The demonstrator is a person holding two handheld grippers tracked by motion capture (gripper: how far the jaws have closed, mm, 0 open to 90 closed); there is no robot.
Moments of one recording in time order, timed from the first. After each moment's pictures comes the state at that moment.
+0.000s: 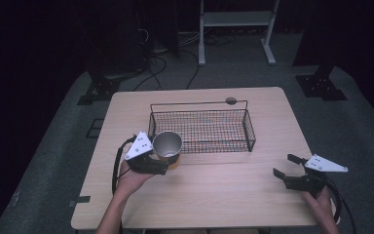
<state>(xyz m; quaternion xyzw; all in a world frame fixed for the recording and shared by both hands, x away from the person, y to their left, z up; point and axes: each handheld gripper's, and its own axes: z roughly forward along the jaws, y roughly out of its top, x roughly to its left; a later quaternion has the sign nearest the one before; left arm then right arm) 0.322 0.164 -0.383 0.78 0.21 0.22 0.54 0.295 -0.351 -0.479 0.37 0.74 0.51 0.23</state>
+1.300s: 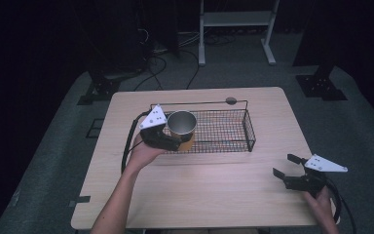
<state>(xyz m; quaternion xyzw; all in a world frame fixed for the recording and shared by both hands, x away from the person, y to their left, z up) 0.380 0.130 -0.348 0.79 0.17 0.18 0.56 0.295 -0.351 -0.479 0.37 0.74 0.51 0.23</state>
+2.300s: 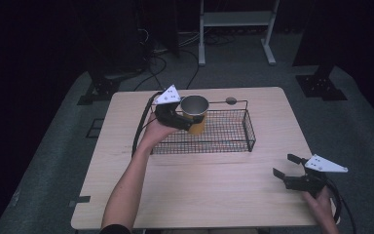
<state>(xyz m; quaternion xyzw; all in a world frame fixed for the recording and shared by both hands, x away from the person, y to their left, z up) 0.443 0.099 -0.337 0.80 0.15 0.15 0.57 0.295 -0.351 -0.479 0.37 0.74 0.51 0.23</state>
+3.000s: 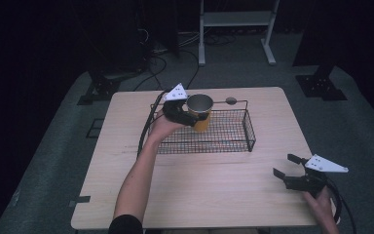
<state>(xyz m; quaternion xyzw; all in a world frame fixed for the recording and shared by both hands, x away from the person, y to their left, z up) 0.477 0.083 -0.361 0.80 0.15 0.14 0.56 0.295 -0.352 -0.479 0.37 0.74 0.52 0.23</state>
